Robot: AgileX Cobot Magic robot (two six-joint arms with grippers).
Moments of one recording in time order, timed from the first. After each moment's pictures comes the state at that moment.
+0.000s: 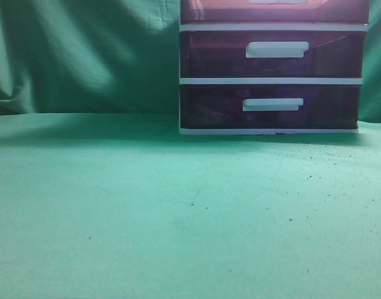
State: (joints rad) left arm -0.36 1.05 -1.00 -0.17 0.62 0.11; right arm -0.01 -0.01 0.02 0.03 -0.25 0.10
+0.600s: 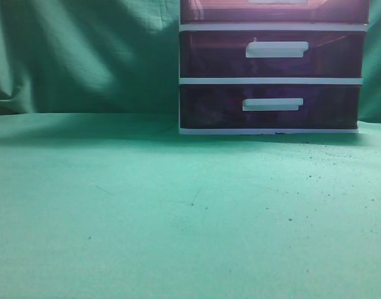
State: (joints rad) left arm -0.43 1.08 -1.00 -0.12 0.66 0.12; right arm 0.01 0.78 -0.58 0.02 0.14 -0.11
